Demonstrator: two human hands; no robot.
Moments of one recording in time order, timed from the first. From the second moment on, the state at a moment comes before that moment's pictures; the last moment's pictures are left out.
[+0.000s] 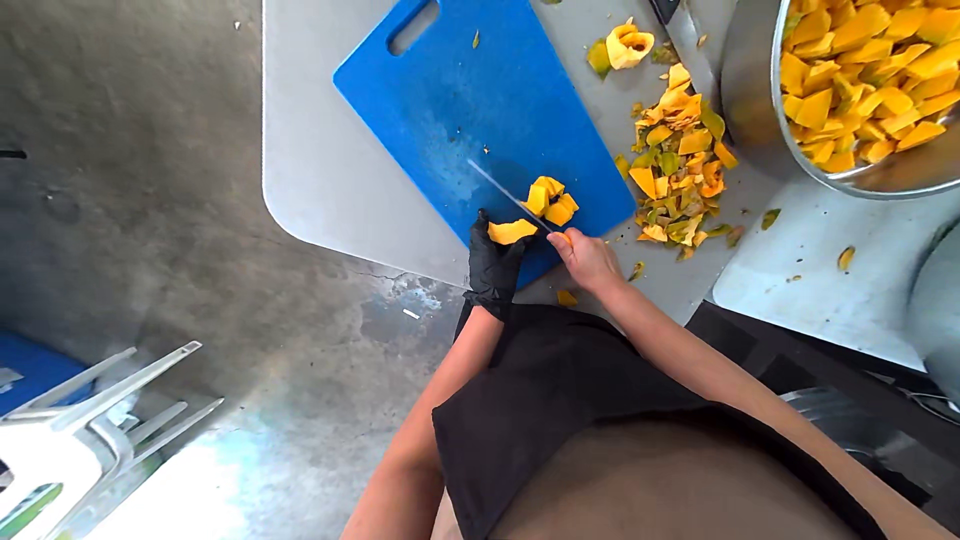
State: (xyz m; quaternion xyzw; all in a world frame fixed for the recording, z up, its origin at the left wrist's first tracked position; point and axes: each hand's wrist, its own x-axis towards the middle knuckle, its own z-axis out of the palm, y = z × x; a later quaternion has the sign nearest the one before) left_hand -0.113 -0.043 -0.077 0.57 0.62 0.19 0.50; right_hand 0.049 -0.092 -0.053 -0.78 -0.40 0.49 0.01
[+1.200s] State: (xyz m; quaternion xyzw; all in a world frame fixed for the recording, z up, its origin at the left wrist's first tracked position) left_hand -0.130 -0.043 -0.082 0.50 0.63 0.20 0.56; right_hand 0.053 -0.123 -0.002 -0.76 -0.44 0.48 -0.01
